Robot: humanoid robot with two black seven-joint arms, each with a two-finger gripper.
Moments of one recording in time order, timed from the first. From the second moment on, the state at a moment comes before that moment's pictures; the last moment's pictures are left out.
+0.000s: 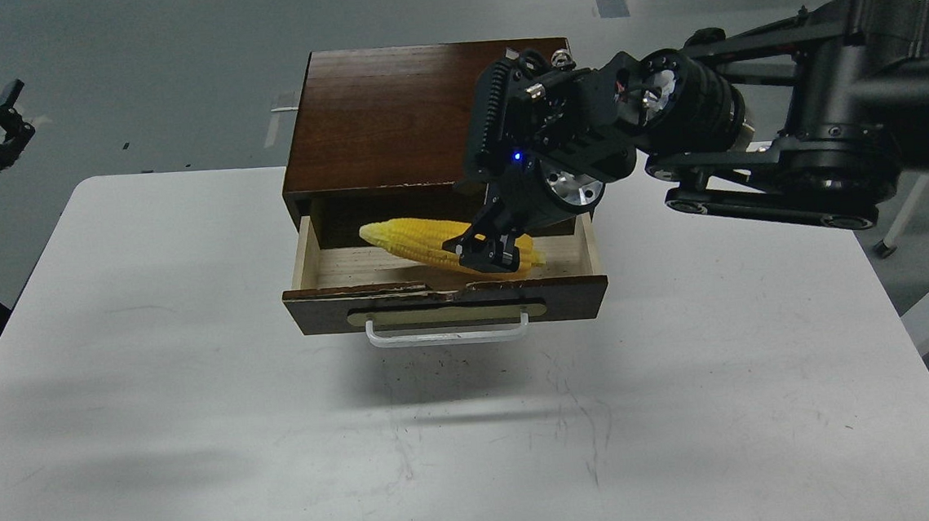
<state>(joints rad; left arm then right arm) -0.84 0.70 -0.70 -0.53 -0.21 -0.49 -0.21 1.66 -0.33 -0.19 1.34 -1.78 0.41 0.22</state>
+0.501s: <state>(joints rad) -0.92 0.75 -0.70 -0.62 0.03 -0.49 -0.21 1.52 -0.52 0.14 1.11 -1.12 0.41 0.21</state>
